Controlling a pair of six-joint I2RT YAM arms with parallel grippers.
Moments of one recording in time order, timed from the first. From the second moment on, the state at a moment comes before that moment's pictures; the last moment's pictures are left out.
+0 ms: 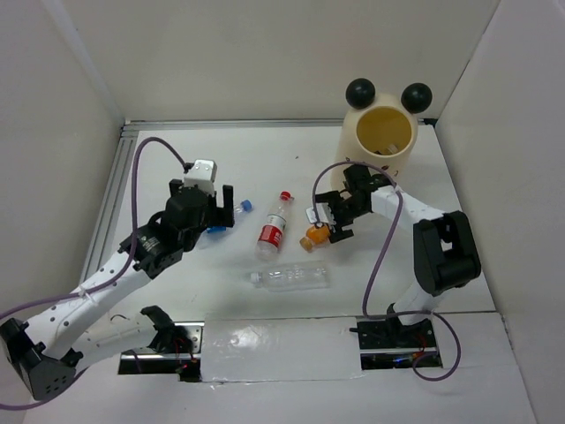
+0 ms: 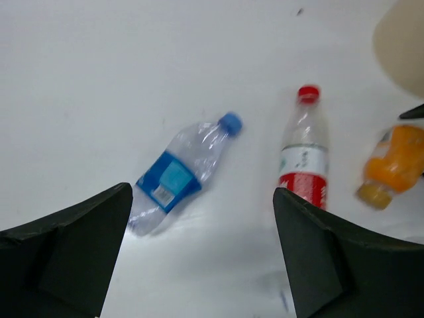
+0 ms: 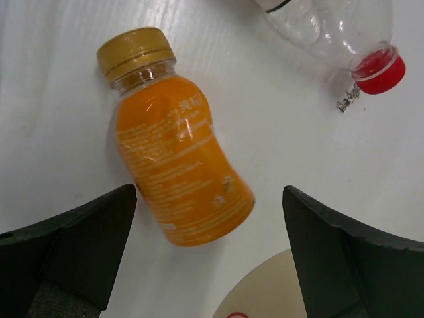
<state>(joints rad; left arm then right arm) -0.72 0.96 0.97 -0.39 -0.52 -0.27 0.28 1.61 1.02 -0.63 -0.65 -1.64</state>
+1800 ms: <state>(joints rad) -0.38 1.62 1.02 -0.39 -0.05 -0.09 -0.13 1.43 1.43 -0.43 -0.64 -0.77</state>
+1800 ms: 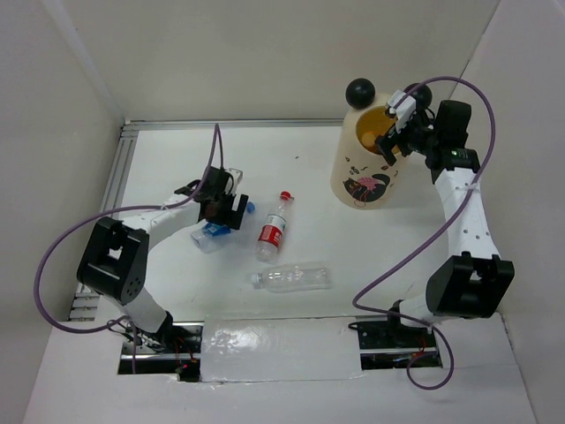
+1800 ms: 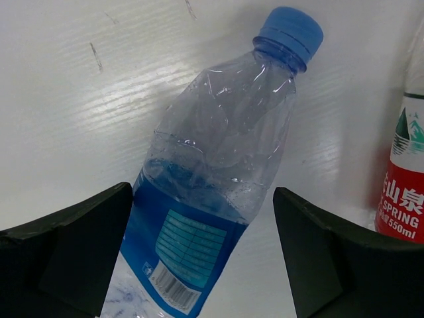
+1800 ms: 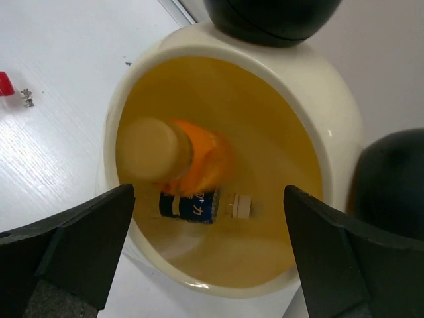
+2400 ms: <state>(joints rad) -0.45 1.75 1.09 -0.40 -0.15 -0.08 -0.23 1.22 1.40 -0.44 -0.99 -0.68</state>
